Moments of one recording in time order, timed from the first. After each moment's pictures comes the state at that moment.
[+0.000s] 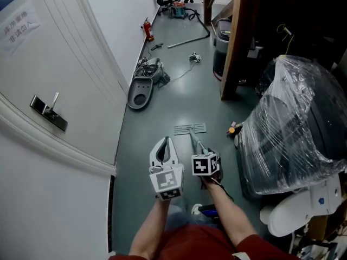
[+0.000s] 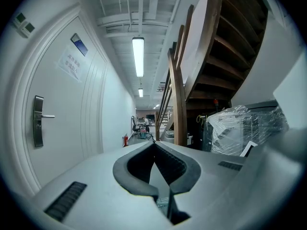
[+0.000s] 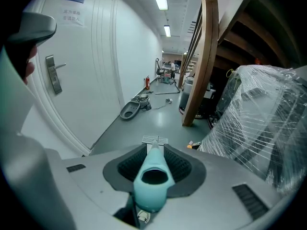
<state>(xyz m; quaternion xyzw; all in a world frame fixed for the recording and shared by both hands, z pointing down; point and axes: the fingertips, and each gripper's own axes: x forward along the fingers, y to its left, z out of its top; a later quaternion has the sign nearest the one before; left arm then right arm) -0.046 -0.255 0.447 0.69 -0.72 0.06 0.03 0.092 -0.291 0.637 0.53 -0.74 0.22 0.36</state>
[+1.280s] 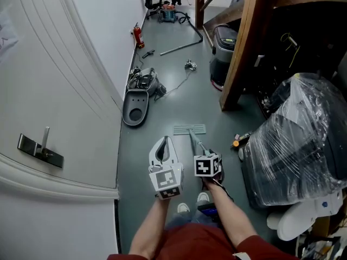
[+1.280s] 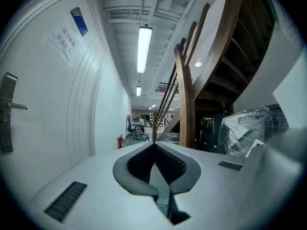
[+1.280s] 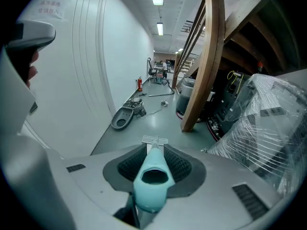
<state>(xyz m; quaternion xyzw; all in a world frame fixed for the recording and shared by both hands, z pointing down) -0.202 -0.455 0.450 0.72 -0.69 0.04 0.04 -0.043 -0.472 0.640 0.57 -0.70 0.24 0.36</state>
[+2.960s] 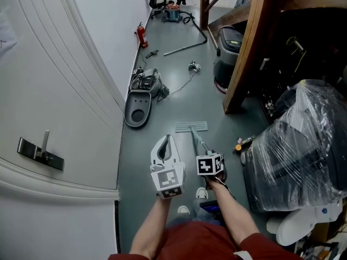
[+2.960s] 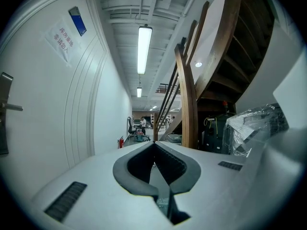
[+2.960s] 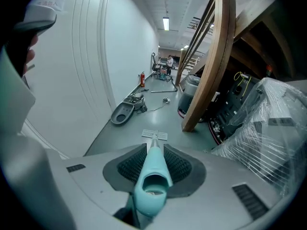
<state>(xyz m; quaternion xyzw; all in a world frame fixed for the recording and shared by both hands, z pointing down) -0.208 -0.494 0.444 0.72 -0.70 0.03 0.03 -0.044 -0.514 0.652 0.55 -0.70 0.23 0.39</state>
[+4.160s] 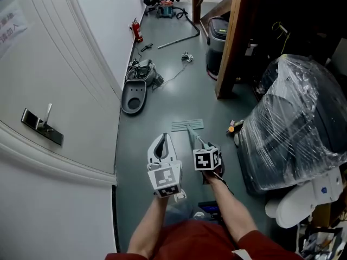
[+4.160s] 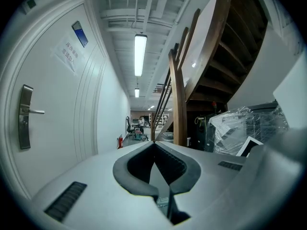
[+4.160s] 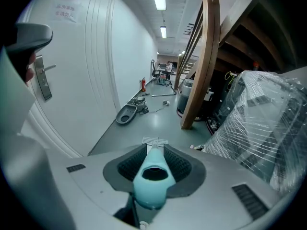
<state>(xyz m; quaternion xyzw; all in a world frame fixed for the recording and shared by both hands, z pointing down) -0.148 -0.311 0.453 0.72 -0.69 0.04 0.02 0.006 -0.344 0.637 0.56 -0.72 0.22 0.35</state>
